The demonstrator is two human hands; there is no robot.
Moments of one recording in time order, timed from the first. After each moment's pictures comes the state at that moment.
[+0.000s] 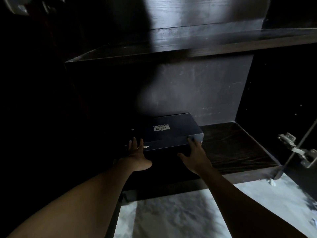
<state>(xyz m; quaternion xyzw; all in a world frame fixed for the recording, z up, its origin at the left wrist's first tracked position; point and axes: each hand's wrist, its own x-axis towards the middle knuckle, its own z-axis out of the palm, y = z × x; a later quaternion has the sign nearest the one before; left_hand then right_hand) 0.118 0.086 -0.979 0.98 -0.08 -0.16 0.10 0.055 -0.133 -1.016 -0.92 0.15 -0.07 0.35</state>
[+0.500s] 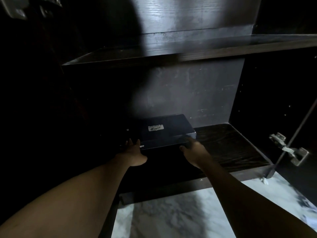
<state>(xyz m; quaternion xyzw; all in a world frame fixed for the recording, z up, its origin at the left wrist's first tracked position) 0.134 0.082 -0.963 0.98 -0.08 -0.15 0.08 0.057 -0.147 -0.984 -0.90 0.17 -0.04 0.40</state>
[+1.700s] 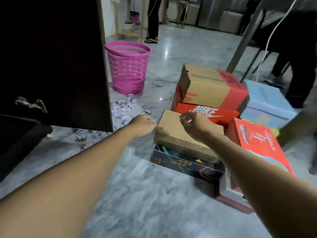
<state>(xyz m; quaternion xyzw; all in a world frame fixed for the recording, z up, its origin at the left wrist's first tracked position) -0.393 -0.229 -0.895 0.64 -0.63 -0.38 0.20 -0.593 -0.185 -0.851 -0.70 0.68 -0.18 0.13</state>
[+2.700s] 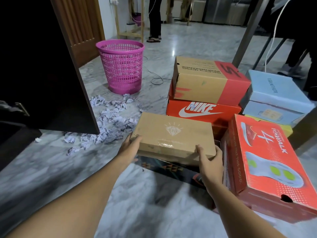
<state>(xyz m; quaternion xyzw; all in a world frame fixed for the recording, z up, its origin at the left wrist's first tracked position) -0.449 -0.219 -1.000 0.68 -0.41 -0.49 0.36 -0.698 -0.161 -1.010 -0.34 0.72 -0.52 0.30</state>
